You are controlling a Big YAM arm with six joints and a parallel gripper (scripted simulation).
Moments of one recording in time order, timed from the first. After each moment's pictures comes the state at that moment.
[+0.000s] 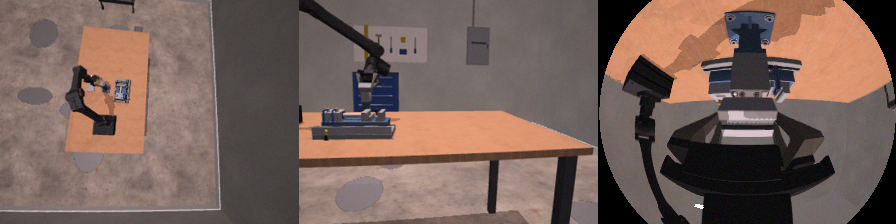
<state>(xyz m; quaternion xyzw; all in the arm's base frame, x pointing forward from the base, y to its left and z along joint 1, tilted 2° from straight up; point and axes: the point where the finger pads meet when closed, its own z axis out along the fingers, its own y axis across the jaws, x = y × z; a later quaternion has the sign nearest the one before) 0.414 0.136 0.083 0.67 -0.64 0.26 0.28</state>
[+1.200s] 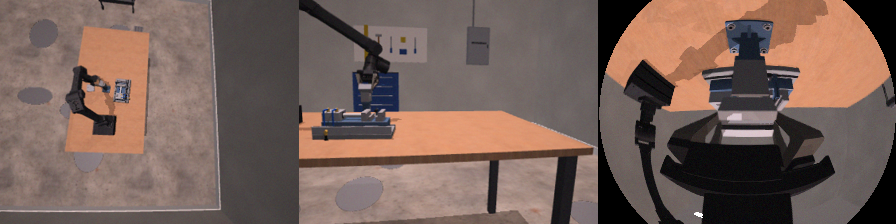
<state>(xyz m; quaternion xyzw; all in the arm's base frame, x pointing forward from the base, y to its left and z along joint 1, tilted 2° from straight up) 0.413 0.141 0.078 0.68 -0.65 0.23 0.24</state>
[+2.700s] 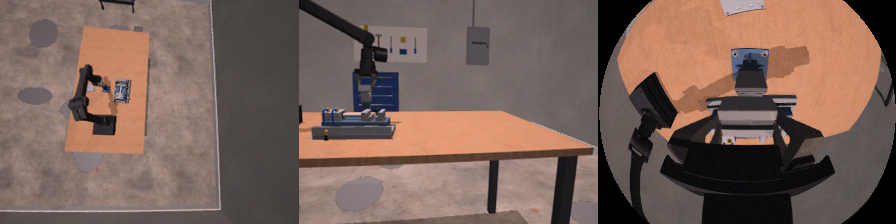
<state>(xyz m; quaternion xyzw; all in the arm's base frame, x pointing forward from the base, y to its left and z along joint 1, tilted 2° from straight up) 0.411 0.141 0.078 0.72 -0.69 0.07 0.09</state>
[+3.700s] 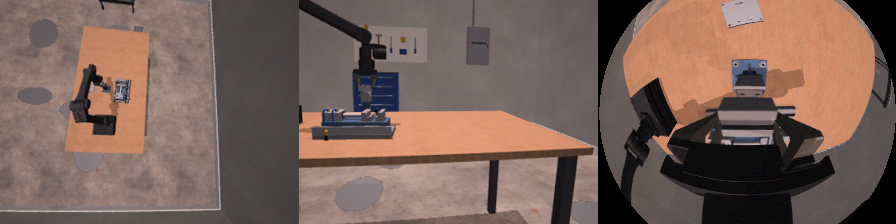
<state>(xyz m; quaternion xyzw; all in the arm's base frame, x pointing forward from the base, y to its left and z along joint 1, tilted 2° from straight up) 0.413 0.140 0.080 0.72 -0.69 0.00 0.02</state>
